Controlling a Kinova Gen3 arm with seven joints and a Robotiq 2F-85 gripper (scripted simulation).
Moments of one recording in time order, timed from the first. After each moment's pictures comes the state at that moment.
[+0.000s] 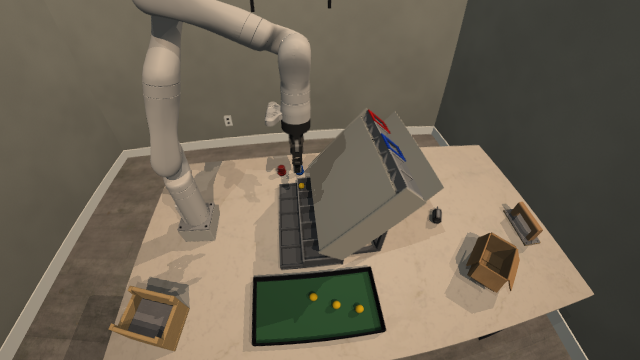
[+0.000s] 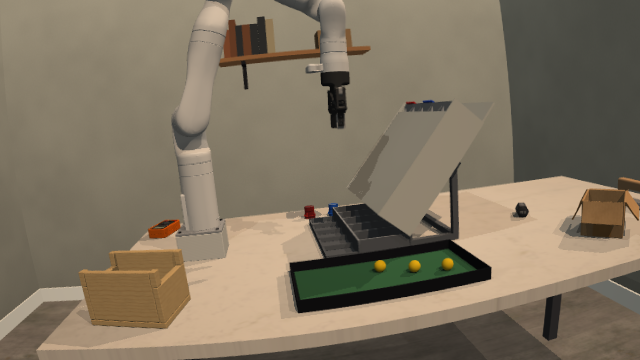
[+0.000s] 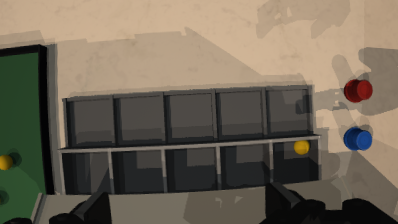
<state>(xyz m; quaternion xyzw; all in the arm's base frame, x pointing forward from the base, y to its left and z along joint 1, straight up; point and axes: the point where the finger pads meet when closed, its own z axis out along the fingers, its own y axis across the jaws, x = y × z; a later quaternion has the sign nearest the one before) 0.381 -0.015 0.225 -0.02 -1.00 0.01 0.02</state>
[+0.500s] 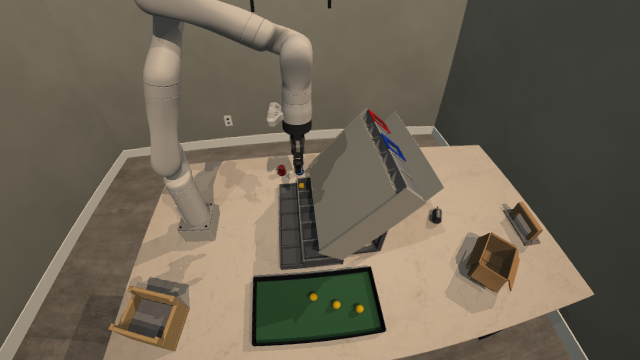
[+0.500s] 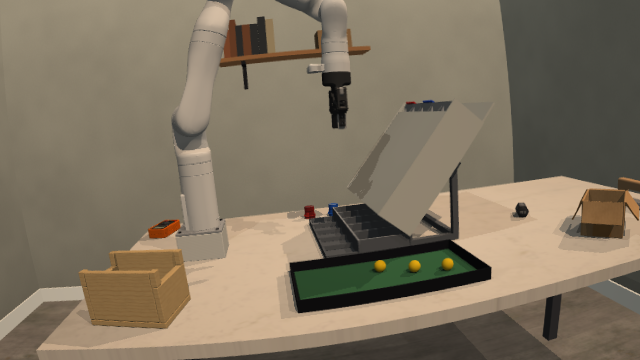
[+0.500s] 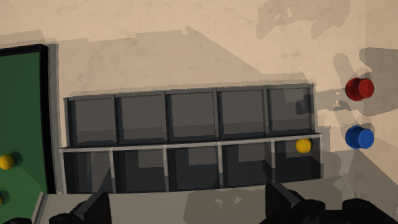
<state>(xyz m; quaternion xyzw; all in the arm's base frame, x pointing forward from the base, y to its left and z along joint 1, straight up) 0.383 -0.017 0.224 -0.02 -1.00 0.01 0.02</state>
